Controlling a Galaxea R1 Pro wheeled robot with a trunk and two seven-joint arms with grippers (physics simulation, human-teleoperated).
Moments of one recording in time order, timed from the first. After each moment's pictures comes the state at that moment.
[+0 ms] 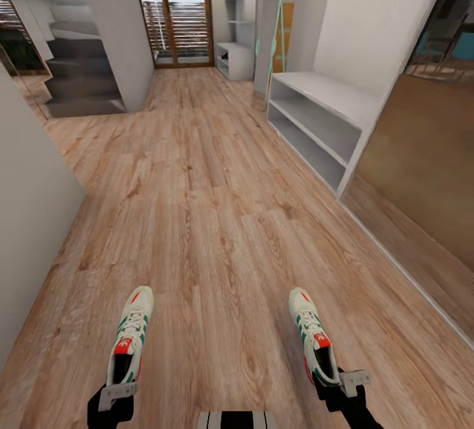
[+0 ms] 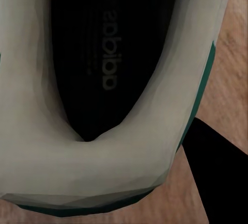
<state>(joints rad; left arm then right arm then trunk) -0.25 0.10 0.10 -0.43 0.05 -0.48 -0.05 -0.40 -0.08 -0.37 -0.20 0.34 -0.61 0.23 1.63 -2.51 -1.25</state>
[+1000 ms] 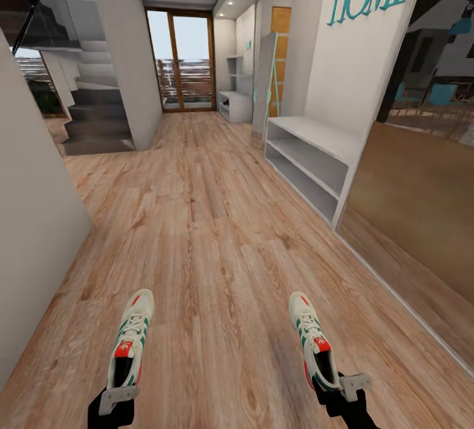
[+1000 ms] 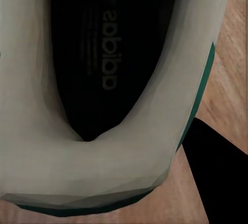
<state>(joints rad) -0.25 0.09 0.10 -0.41 0.05 -0.49 -0.04 -0.40 -0.08 -0.37 -0.18 0.34 -0.61 0.23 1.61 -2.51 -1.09</state>
